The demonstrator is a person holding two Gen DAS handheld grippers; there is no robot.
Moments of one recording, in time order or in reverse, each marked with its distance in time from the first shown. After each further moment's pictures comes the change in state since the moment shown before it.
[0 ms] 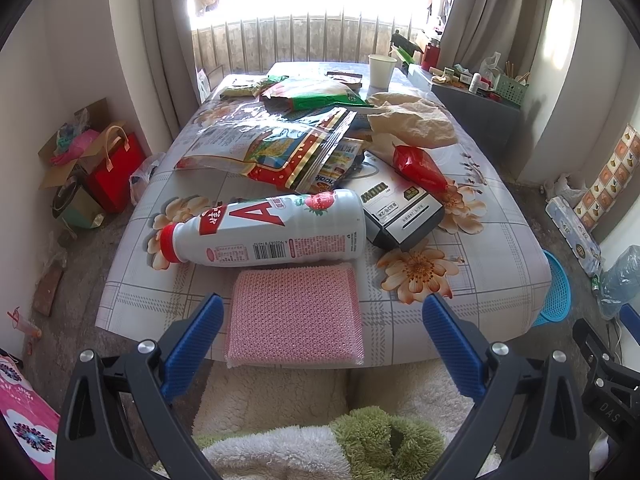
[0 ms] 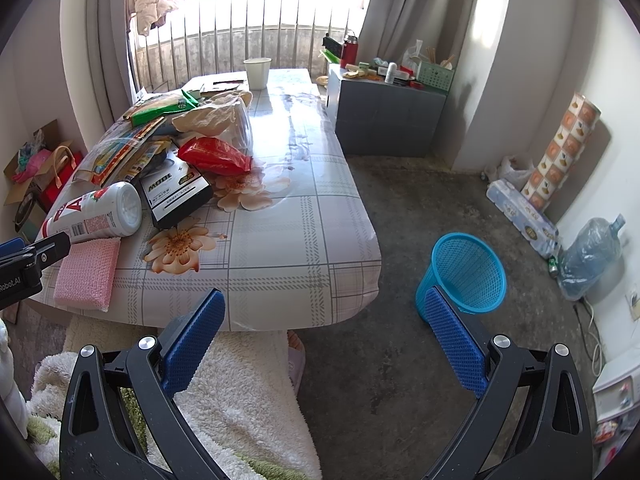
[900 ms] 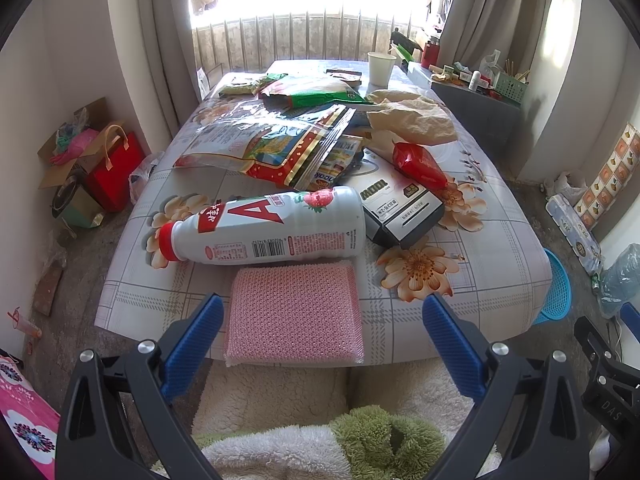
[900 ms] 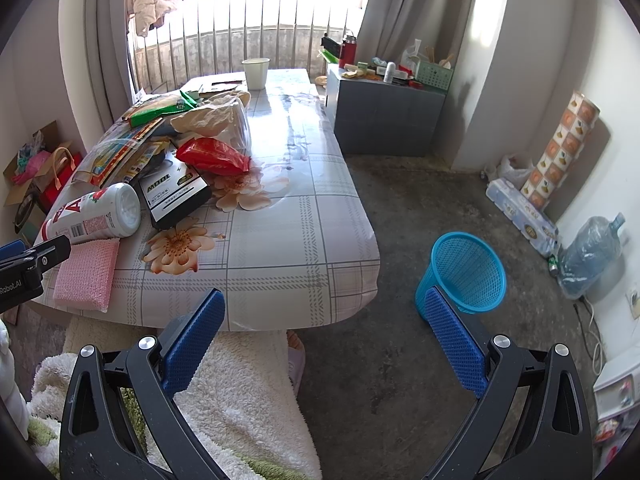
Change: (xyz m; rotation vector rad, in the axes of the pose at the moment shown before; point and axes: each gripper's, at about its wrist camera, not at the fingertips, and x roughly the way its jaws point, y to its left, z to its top) left arm 0.000 0.000 0.000 0.000 0.002 0.000; right arm 0.004 0.000 0.000 0.001 -0.001 -0.001
